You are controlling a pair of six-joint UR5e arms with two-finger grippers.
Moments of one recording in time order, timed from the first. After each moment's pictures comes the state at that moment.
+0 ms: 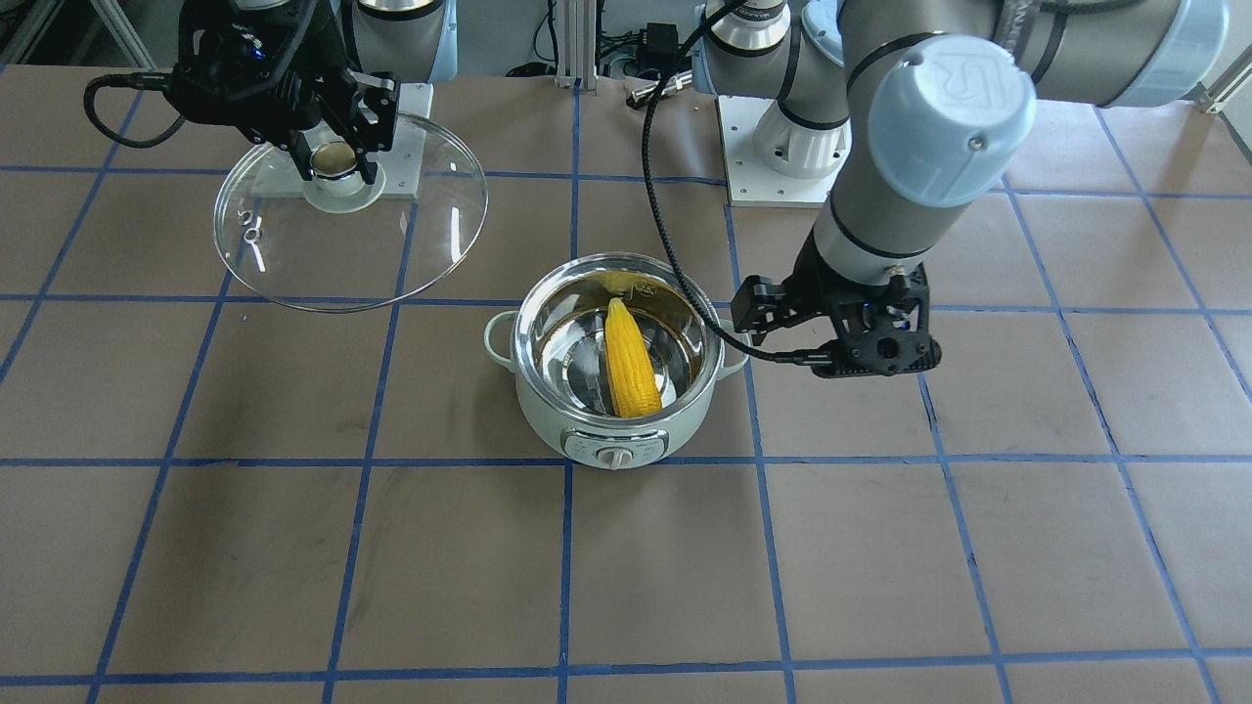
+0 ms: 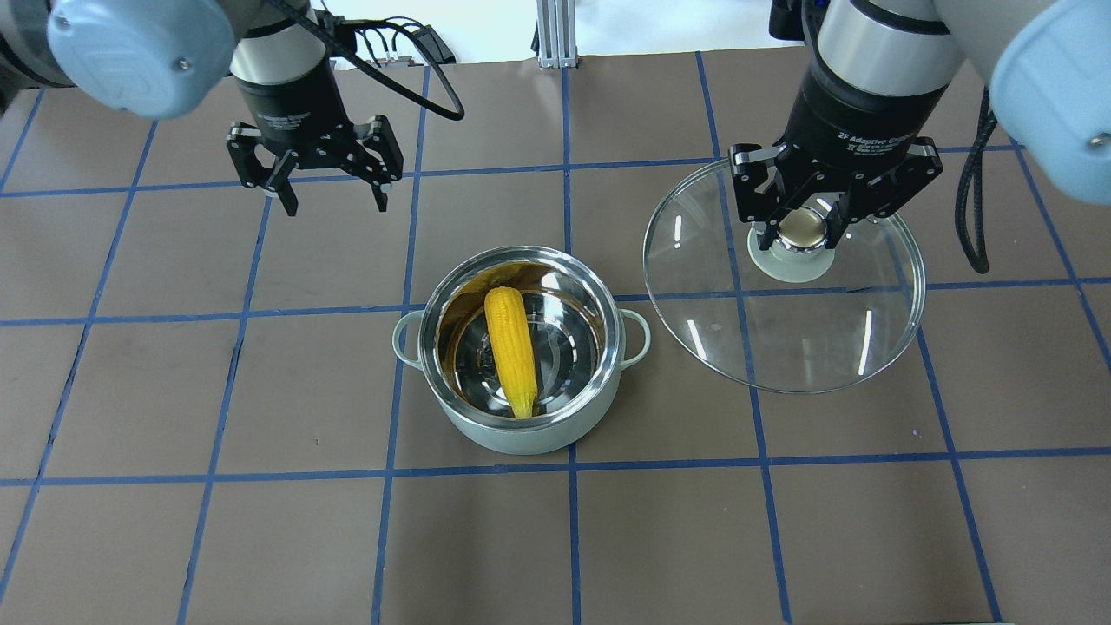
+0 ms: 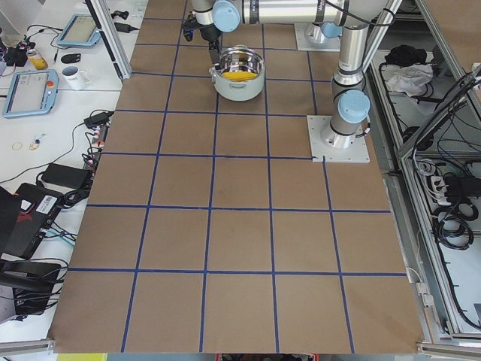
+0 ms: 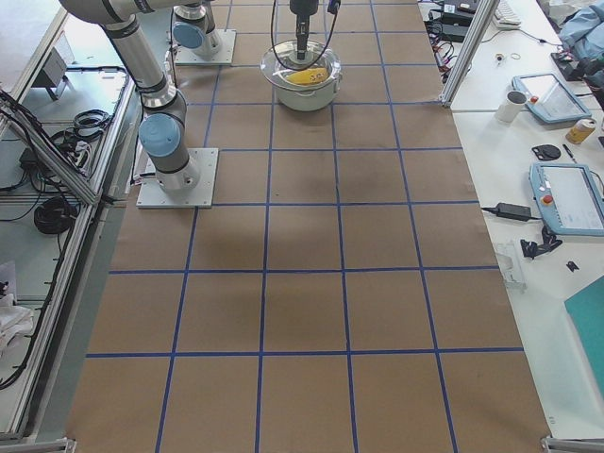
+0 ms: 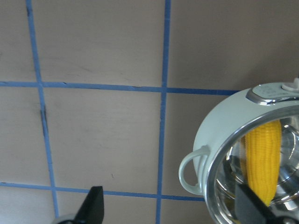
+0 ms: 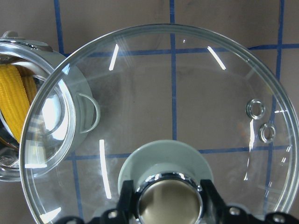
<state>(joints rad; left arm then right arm) -1.63 -1.79 -1.42 -1.66 1.62 -0.13 1.68 -1.64 1.53 -1.41 -1.58 0.14</state>
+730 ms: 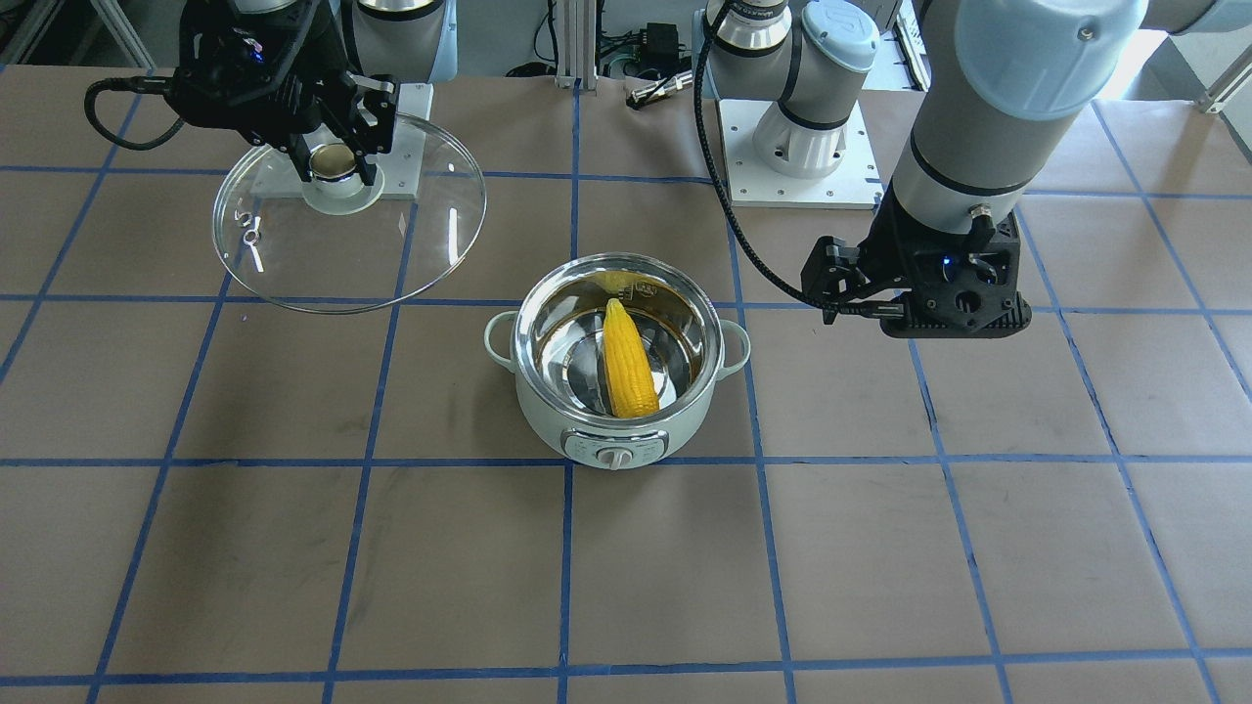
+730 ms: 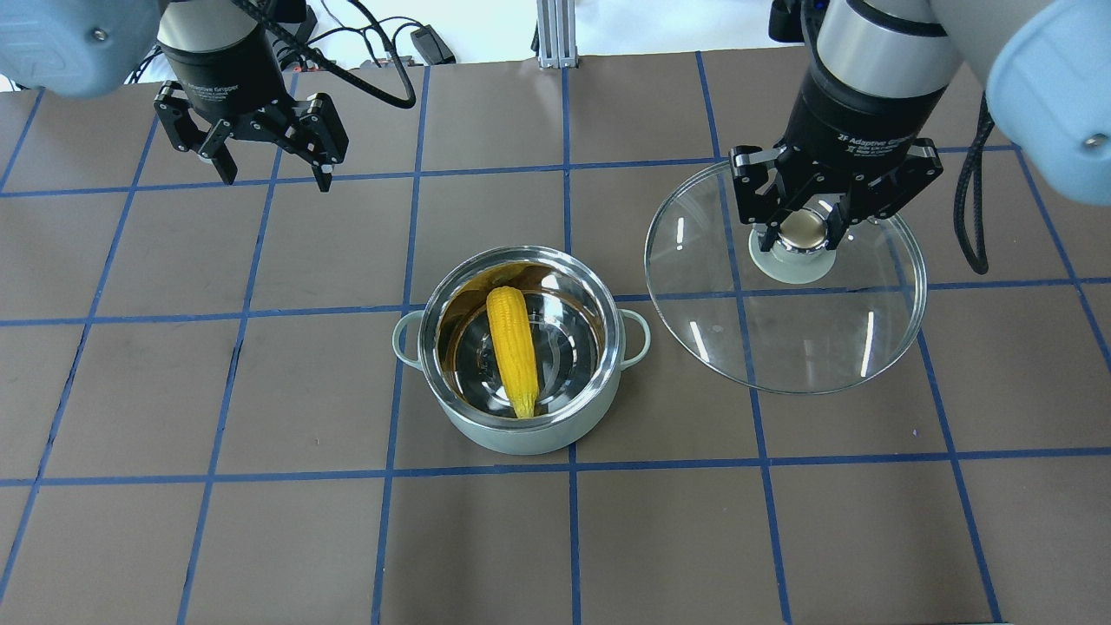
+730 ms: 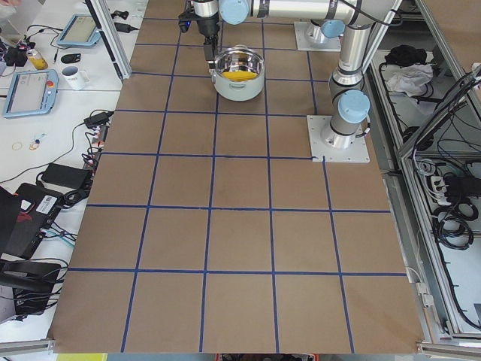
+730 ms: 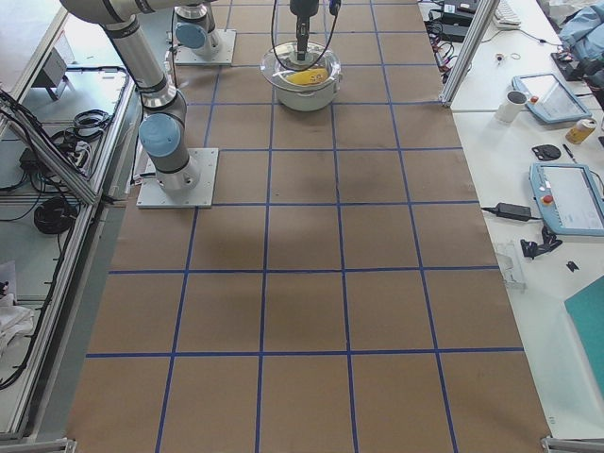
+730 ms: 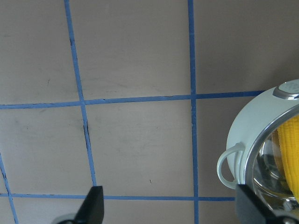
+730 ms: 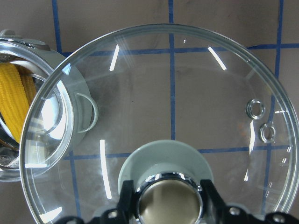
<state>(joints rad) -1.58 -1.74 -1.39 -1.67 1.71 0.03 1.68 -1.64 1.53 -1.41 -1.59 0.14</state>
